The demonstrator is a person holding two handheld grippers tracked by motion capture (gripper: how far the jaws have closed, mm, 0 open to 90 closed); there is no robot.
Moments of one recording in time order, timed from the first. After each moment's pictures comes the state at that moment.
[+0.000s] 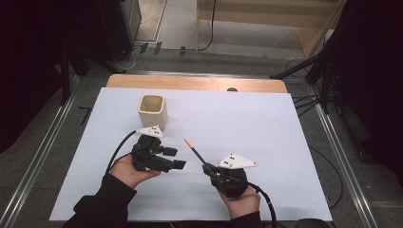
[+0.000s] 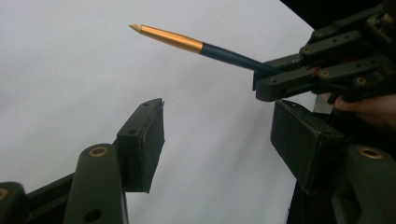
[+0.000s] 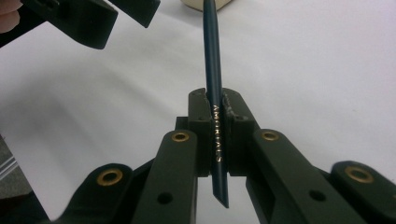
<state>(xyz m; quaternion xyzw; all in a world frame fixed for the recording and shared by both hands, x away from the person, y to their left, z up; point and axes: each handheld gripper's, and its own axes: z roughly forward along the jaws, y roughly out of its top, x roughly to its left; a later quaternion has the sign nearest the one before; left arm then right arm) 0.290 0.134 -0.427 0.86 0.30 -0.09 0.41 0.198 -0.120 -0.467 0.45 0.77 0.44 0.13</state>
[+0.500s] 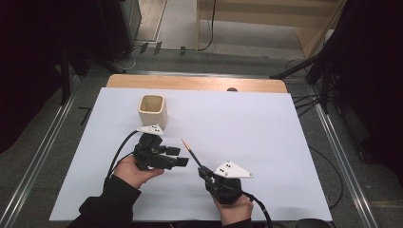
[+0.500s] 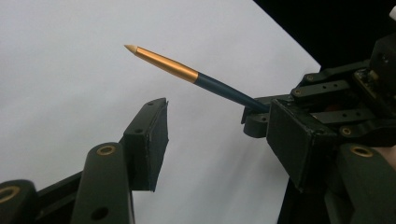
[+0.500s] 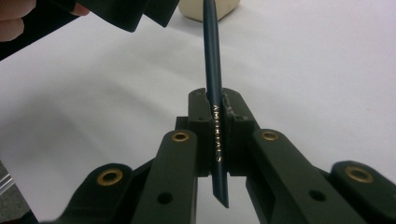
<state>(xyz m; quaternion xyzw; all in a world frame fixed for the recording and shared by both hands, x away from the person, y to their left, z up) 0.290 0.130 -0.427 0.83 0.33 -0.10 0.43 0.184 -0.104 -0.478 0.47 0.74 0.46 0.15</state>
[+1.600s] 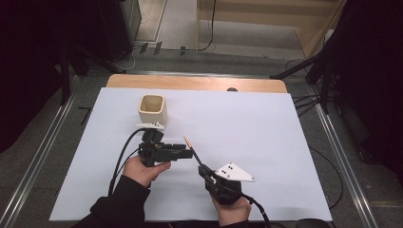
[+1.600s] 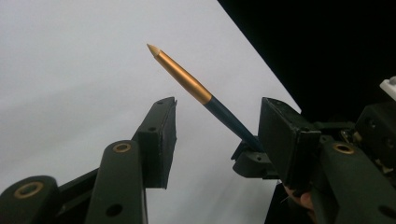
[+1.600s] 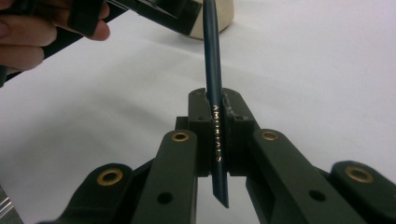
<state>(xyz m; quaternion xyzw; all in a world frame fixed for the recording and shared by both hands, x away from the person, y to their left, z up) 0.300 0.122 -0.436 0.77 0.39 -0.15 0.48 0.181 -0.103 -0.482 0.48 0.71 0.49 0.16</state>
